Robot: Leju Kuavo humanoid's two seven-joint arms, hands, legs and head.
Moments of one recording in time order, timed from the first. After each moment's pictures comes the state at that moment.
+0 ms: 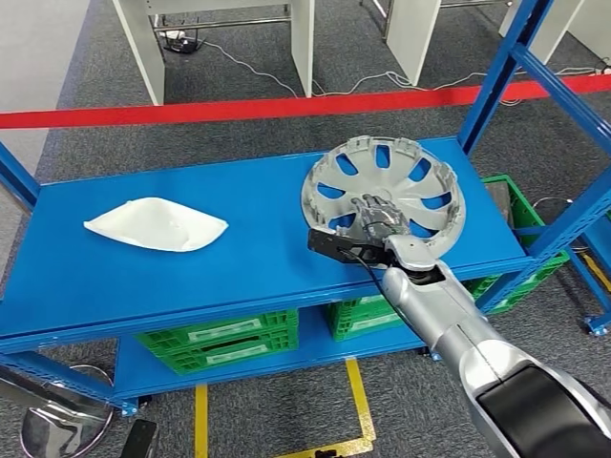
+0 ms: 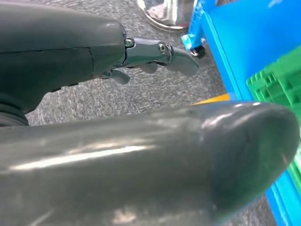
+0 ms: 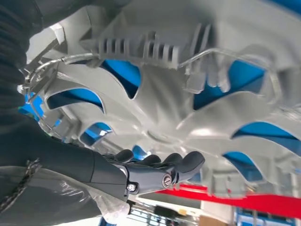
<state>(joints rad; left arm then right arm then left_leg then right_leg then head) -0.10 -0.12 0.61 -0.28 -0.67 0.29 -0.48 -0.76 -0.03 0.62 -0.72 1.10 -0.02 0.20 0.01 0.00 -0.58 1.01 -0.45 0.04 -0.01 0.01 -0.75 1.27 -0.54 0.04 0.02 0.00</state>
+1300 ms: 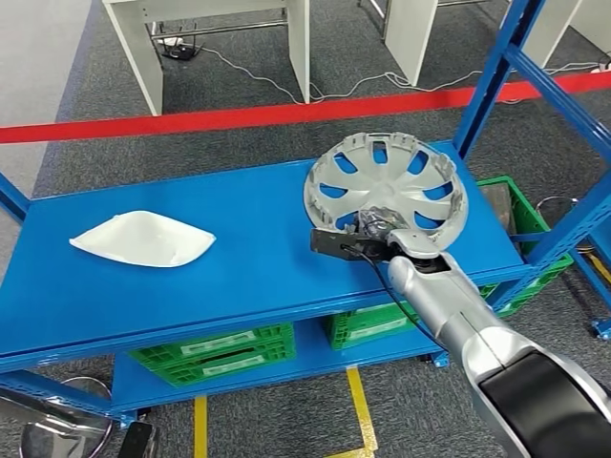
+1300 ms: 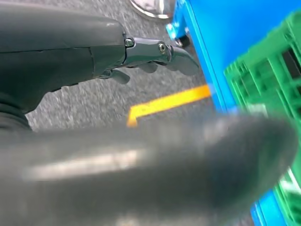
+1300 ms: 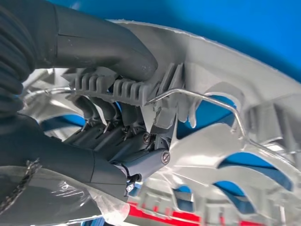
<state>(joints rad) -0.10 -0.11 0.65 -0.28 -0.68 0.20 -0.53 -0.82 -0.04 0.64 -0.65 1.01 0.09 0.13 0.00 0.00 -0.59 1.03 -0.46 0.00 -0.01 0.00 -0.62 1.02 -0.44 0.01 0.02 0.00</state>
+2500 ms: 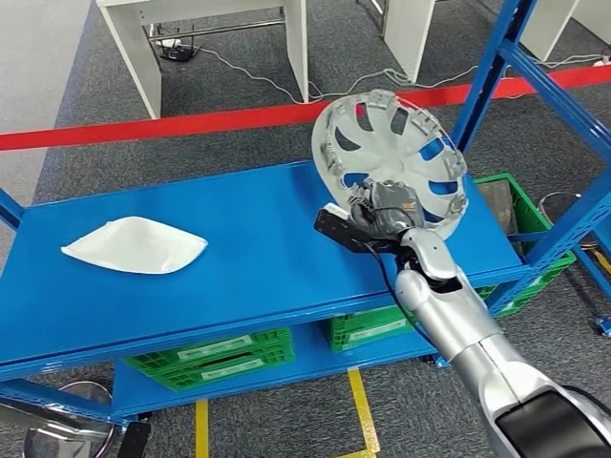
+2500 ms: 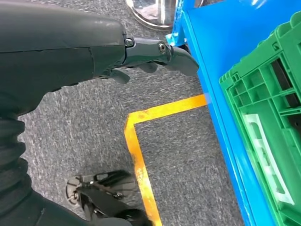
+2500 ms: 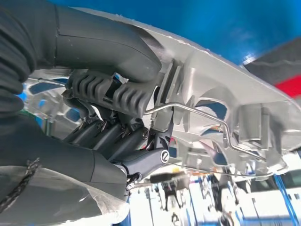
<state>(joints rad) -0.10 -0.12 0.69 -0.28 -0.68 0.25 -0.52 -0.64 -0.08 0.56 -1.04 1.03 -0.23 0.10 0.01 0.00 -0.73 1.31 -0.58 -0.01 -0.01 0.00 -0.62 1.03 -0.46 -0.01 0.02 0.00</state>
